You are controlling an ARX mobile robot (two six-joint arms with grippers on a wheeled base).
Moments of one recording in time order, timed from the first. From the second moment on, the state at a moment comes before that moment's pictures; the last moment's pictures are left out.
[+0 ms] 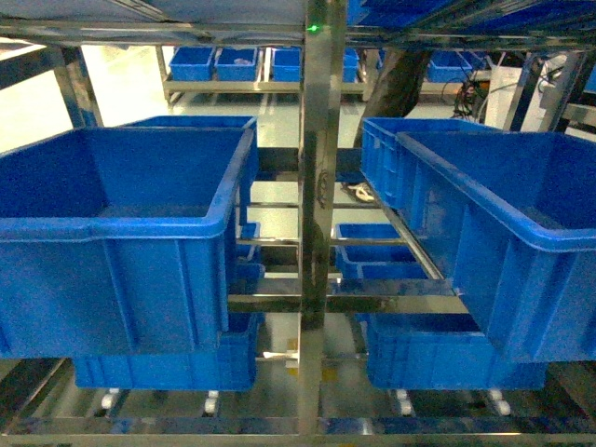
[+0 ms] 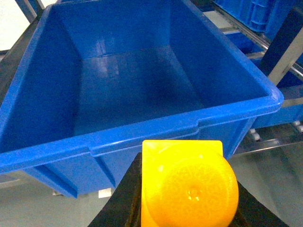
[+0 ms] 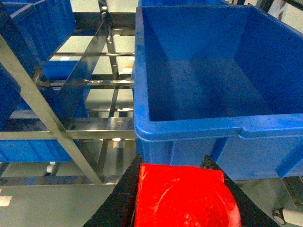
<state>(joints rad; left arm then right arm) 0.09 1.11 0.59 0.02 0.16 0.16 0.14 1.25 0.49 0.37 0.13 0.06</state>
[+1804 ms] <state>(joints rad) 0.09 1.11 0.59 0.02 0.16 0.16 0.10 1.29 0.50 0.37 0.14 0.03</state>
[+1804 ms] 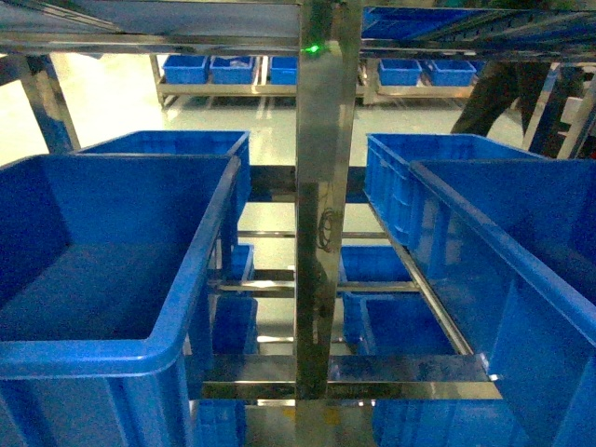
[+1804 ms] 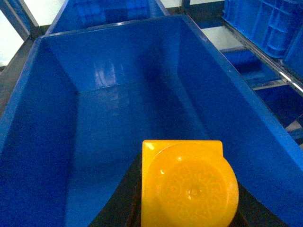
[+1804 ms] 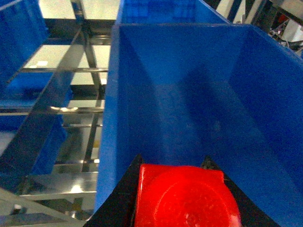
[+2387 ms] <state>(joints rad) 0.09 1.11 0.59 0.02 0.16 0.16 -0.03 1.52 0.50 0.53 0.22 -0.09</state>
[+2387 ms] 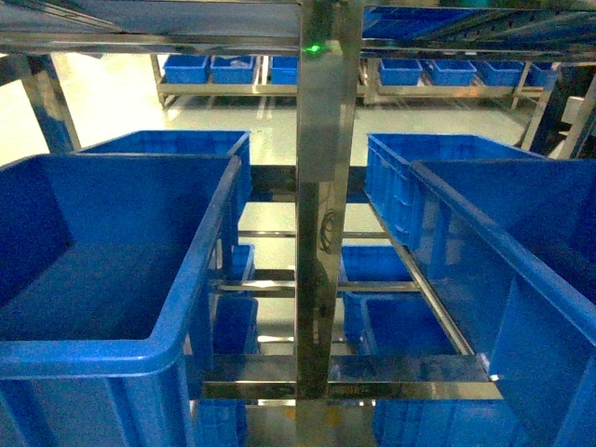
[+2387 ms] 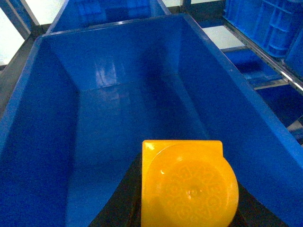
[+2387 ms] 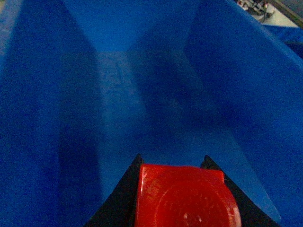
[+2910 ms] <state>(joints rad) 0.09 1.11 0.59 0.02 0.16 0.16 -0.07 1.72 0.75 0.40 0.17 -0.07</state>
